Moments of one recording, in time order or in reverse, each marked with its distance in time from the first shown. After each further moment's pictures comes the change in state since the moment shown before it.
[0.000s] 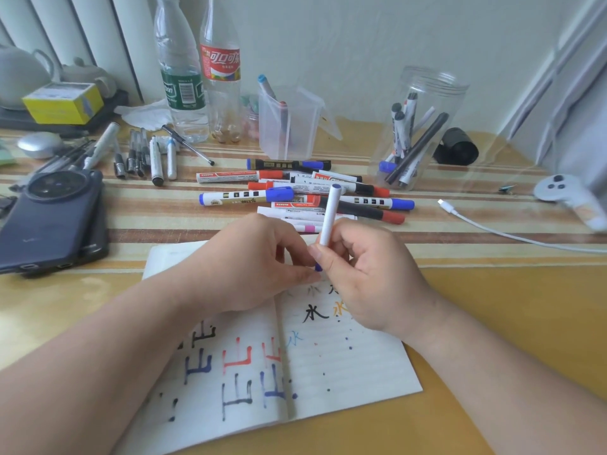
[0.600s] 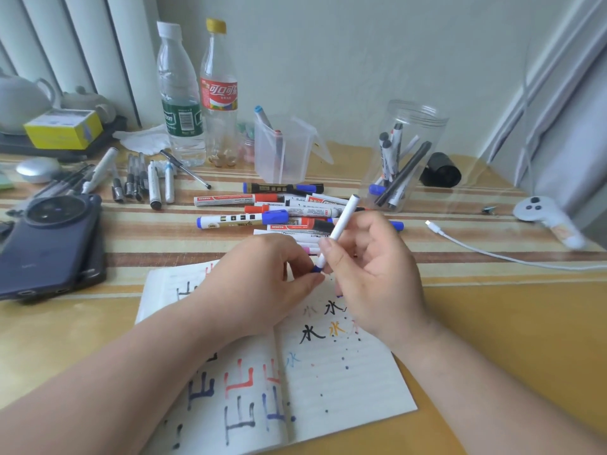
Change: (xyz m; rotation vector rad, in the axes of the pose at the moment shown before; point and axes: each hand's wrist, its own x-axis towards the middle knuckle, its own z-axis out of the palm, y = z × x) left_hand 0.002 0.006 0.009 0.030 0.167 0.074; right_hand 0.008 -0.005 0.002 0.261 0.238 -0.012
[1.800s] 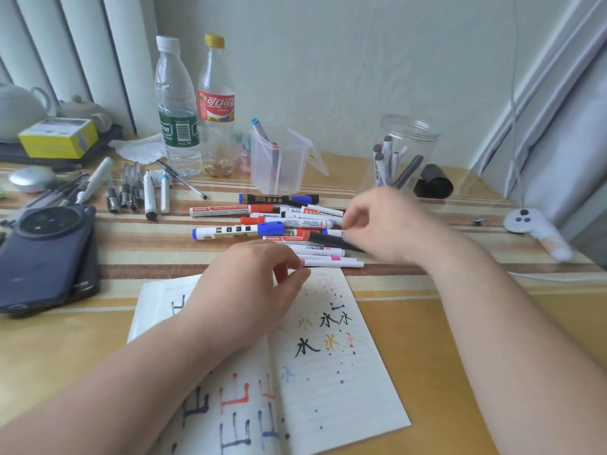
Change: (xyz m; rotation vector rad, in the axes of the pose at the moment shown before) left_hand 0.001 -0.002 0.000 0.047 0.177 -0.006; right_hand 0.091 -0.025 -0.047 -0.912 -0.319 0.249
